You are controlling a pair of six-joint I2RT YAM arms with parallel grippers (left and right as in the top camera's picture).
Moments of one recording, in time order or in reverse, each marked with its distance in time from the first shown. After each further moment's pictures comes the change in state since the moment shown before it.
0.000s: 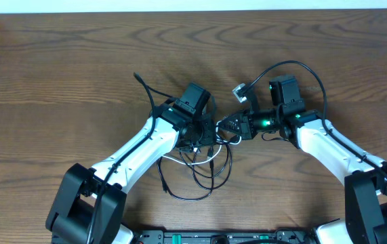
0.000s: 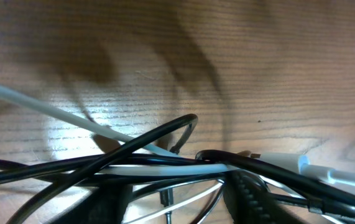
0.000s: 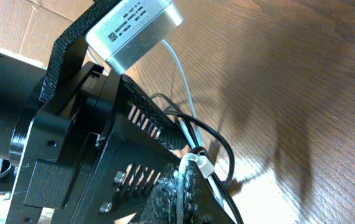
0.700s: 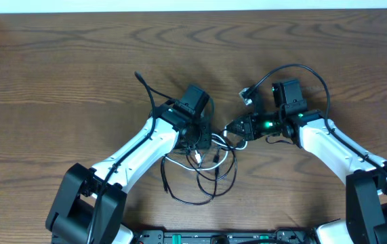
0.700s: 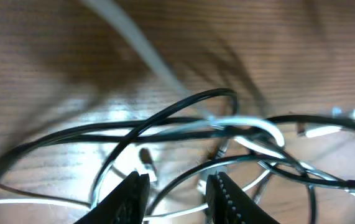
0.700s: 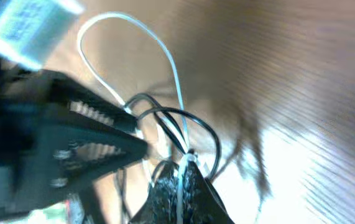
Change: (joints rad) left arm 0.000 0.000 -0.019 -0.035 -0.041 0.060; right arm -0.022 0.000 0.000 -0.140 0.163 0.069
